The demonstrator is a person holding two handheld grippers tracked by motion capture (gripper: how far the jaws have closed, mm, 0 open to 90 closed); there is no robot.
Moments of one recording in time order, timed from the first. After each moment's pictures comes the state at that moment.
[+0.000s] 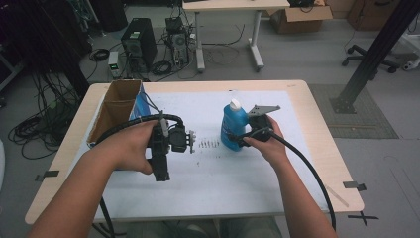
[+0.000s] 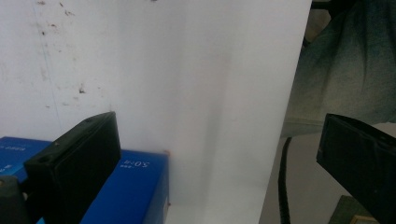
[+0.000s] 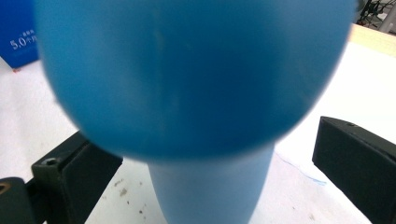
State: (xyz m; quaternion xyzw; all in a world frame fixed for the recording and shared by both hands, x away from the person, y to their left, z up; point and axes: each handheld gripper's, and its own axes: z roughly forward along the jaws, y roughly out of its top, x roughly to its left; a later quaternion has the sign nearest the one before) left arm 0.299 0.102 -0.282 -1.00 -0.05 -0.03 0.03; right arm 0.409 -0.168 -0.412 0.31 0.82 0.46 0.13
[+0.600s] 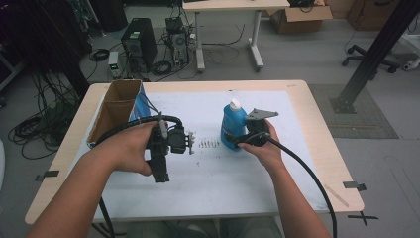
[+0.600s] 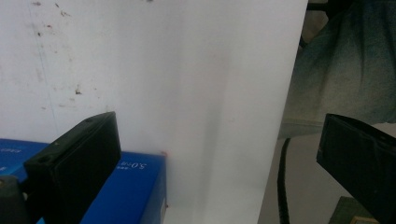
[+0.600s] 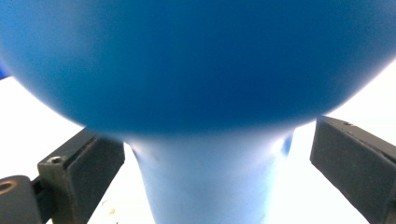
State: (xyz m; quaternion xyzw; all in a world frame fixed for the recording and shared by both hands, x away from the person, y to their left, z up) left arm 0.297 0.104 -0.284 -1.00 -0.05 -0.03 0.03; right arm 0.405 -0.161 -0.427 0.33 0.80 0.48 0.16
